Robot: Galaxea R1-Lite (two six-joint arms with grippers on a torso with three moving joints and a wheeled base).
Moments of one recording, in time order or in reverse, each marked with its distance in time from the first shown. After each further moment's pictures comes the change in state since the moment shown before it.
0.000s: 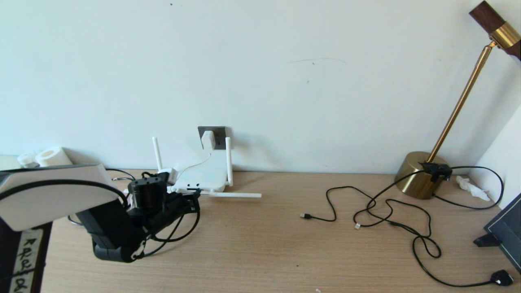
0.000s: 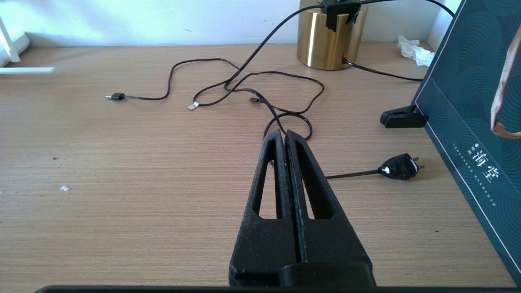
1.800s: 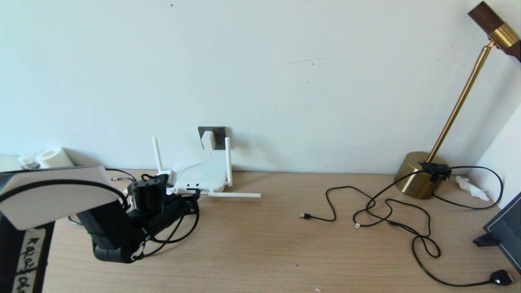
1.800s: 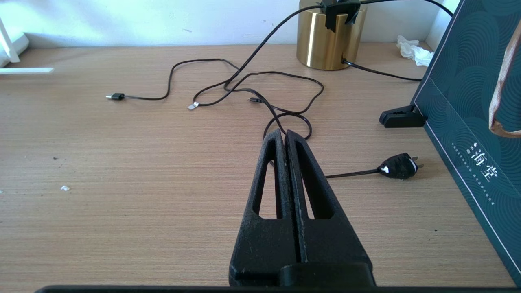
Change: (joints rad) left arm 0.023 0.024 -0.002 -0.001 -0.009 -0.002; right arm 0.000 0.000 0.000 0.000 -0.001 0.000
